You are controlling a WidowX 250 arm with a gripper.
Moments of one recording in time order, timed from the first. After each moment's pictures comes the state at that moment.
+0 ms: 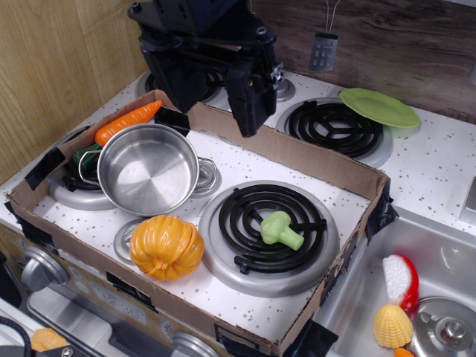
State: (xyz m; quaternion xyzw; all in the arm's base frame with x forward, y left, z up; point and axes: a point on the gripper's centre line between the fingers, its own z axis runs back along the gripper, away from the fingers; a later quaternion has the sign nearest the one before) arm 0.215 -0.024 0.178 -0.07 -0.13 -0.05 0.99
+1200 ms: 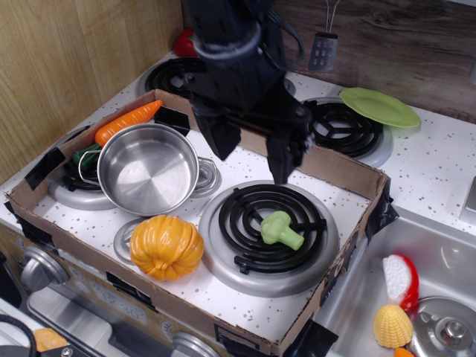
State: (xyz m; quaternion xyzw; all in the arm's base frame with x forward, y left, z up) arm 0.244 -0.040 0.112 -0.05 -0.12 -0.05 0.99
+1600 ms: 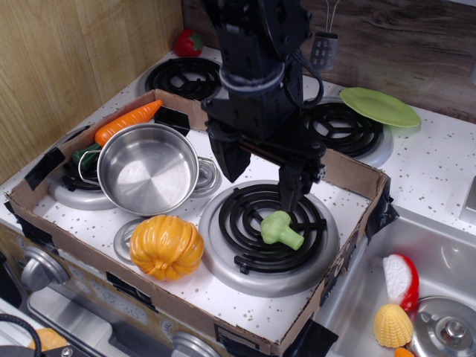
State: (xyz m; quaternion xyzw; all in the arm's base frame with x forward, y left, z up) arm 0.247 -0.044 0.089 -0.03 -0.09 -0.06 0.99
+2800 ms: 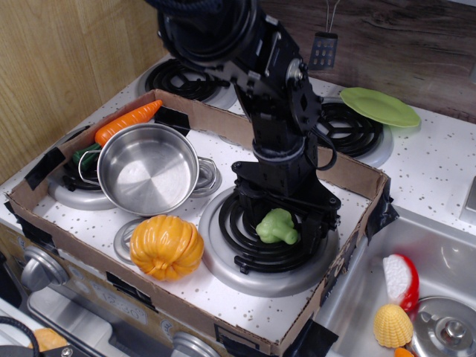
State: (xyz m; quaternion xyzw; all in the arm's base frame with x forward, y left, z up) arm 0.268 -0.068 0.014 -0.07 -0.07 -0.05 0.99
